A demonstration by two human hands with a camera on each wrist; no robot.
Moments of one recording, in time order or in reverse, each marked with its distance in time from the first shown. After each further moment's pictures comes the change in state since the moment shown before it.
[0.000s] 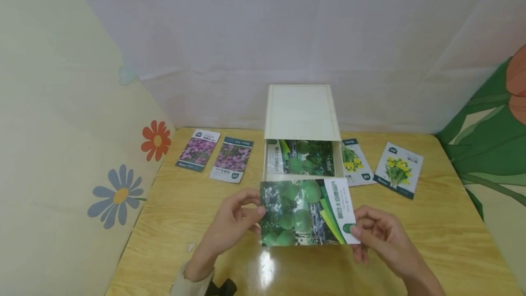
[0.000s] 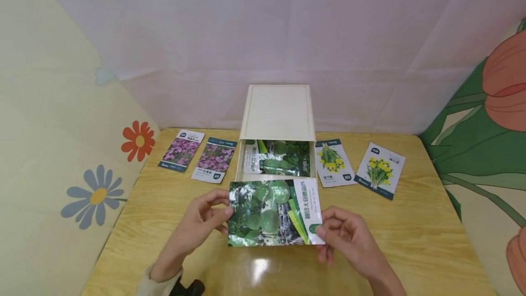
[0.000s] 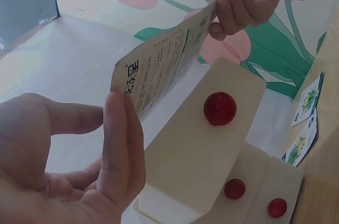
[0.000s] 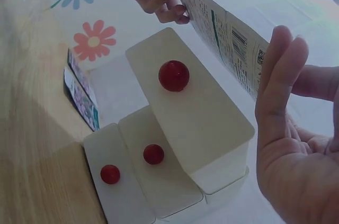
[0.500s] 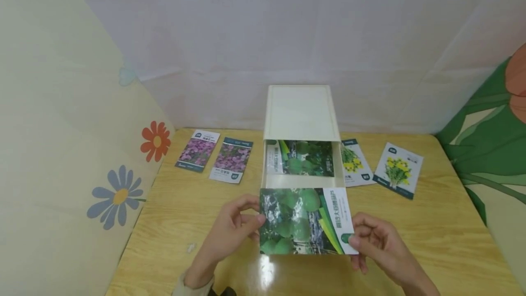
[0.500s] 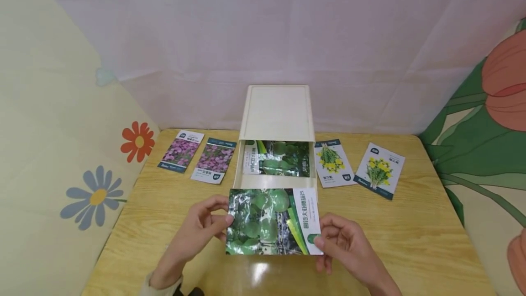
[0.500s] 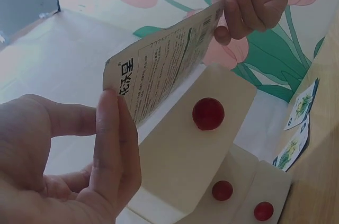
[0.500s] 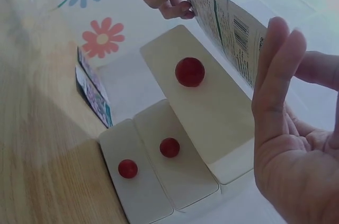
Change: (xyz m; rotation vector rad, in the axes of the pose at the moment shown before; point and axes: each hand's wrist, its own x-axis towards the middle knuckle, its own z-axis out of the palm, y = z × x) left_hand -0.009 -0.011 0.003 0.003 0.013 0.013; right_hand -0.009 0.008 0.001 0.079 -0.040 0.079
